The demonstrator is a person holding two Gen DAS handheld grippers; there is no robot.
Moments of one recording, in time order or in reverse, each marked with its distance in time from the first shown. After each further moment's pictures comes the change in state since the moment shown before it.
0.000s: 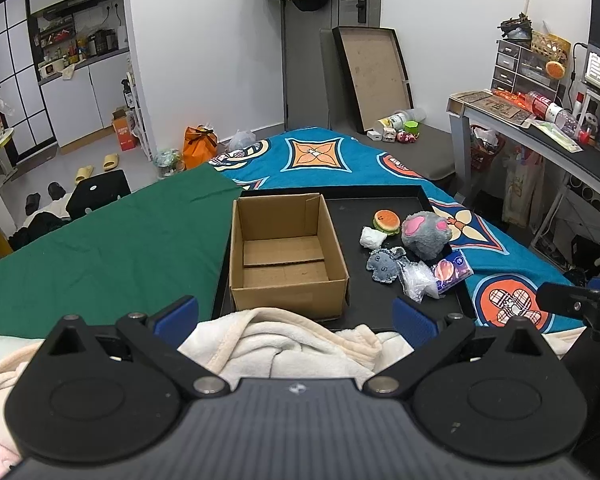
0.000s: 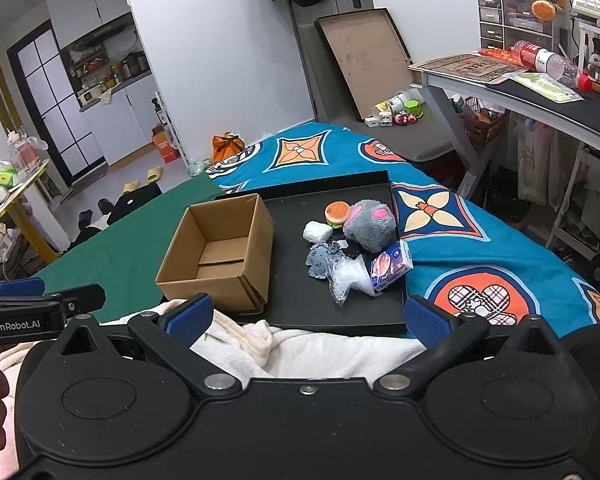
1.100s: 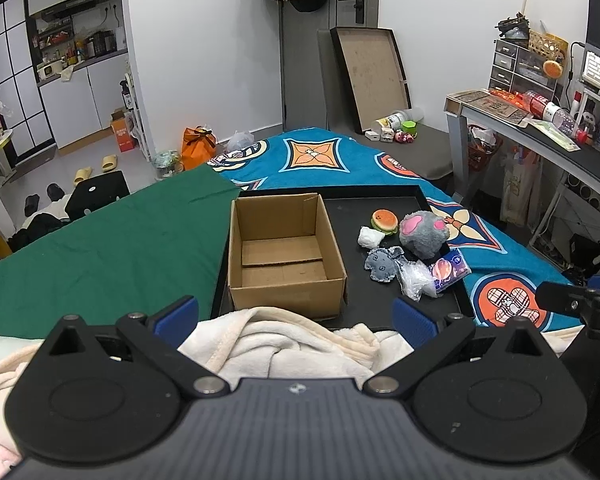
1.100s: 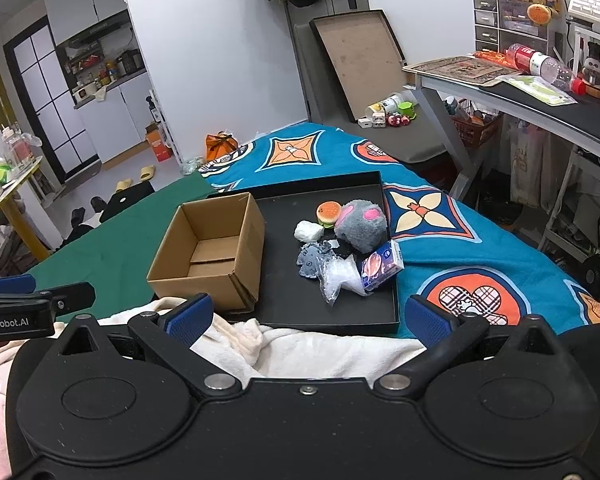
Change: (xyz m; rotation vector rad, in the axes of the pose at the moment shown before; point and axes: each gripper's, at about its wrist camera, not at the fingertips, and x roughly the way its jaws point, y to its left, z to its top) left arm -0.002 -0.003 -0.003 0.004 -0.002 -0.003; right arm -0.003 -0.004 -0.002 -0.011 -0.003 -0.025
